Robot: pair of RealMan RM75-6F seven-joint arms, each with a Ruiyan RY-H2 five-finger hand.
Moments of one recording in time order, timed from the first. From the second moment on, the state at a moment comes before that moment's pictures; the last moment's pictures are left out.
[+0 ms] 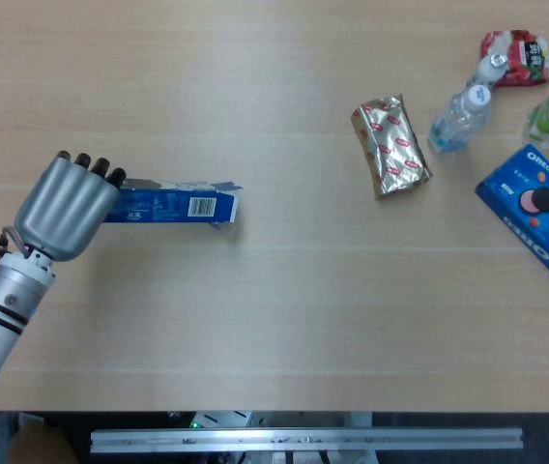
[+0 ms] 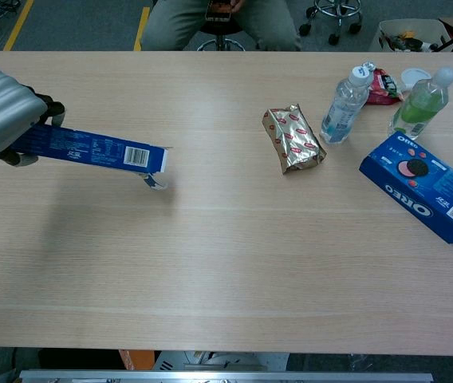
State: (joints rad) left arm -0.50 -1.22 -0.01 -1.73 1.42 1.16 0.84; right arm -0.01 -1.13 -0.02 -1.52 -1.61 1.55 0.28
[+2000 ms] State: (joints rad) left arm -0.50 -1.22 0.02 -1.71 1.44 1.18 1.26; right arm -0.01 -1.14 -0.02 -1.51 -1.61 1.54 0.30
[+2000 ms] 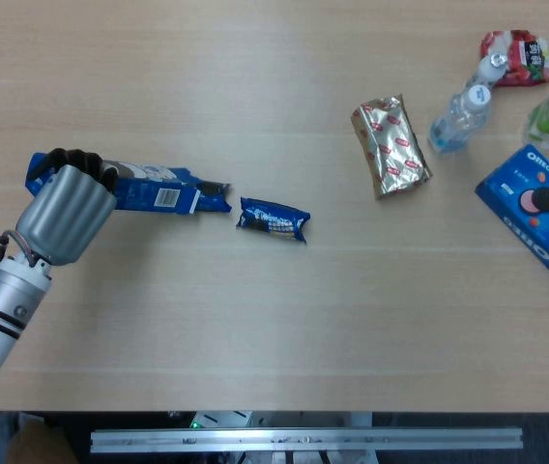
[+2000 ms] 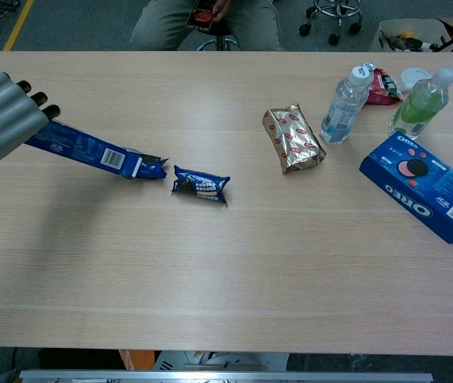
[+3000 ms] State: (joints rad) left arm -0.44 -1.14 -0.02 -1.74 1.35 1.21 0.79; right arm -0.01 -1.13 -0.03 -1.52 -1.61 1.55 0.29
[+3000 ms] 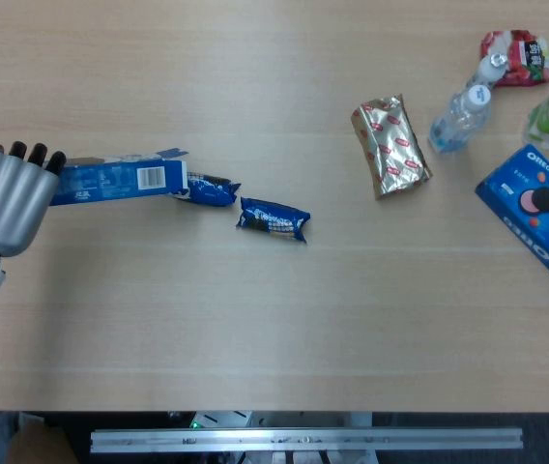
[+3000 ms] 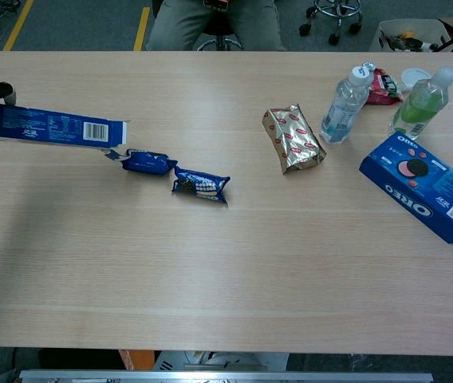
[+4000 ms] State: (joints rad) left arm -0.49 -1.26 -0.13 -1.62 0.88 0.97 0.42; right arm -0.02 -1.12 -0.03 -1.53 -1.61 1.55 0.30
